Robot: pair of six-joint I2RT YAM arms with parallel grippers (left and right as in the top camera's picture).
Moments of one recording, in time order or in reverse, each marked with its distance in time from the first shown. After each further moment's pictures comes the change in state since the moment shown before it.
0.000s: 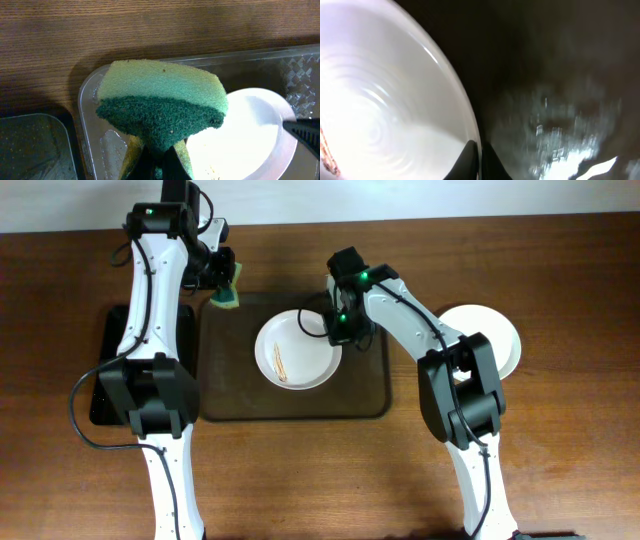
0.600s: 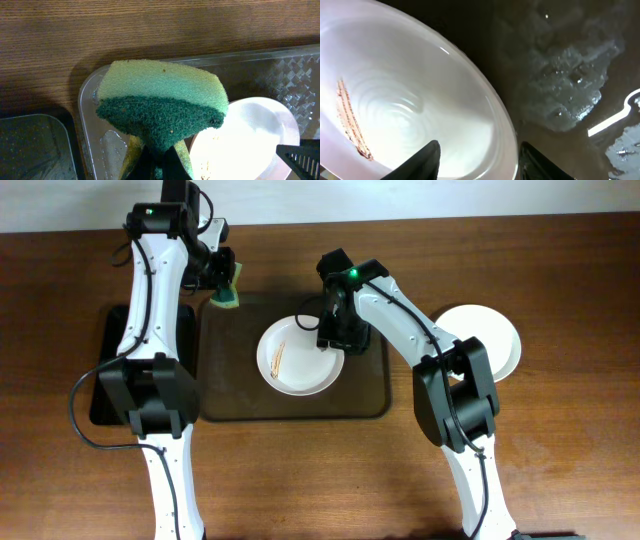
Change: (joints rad) left arm 0.000 0.000 0.000 0.002 0.000 0.000; right arm 0.044 0.000 0.079 -0.146 -0.006 0.344
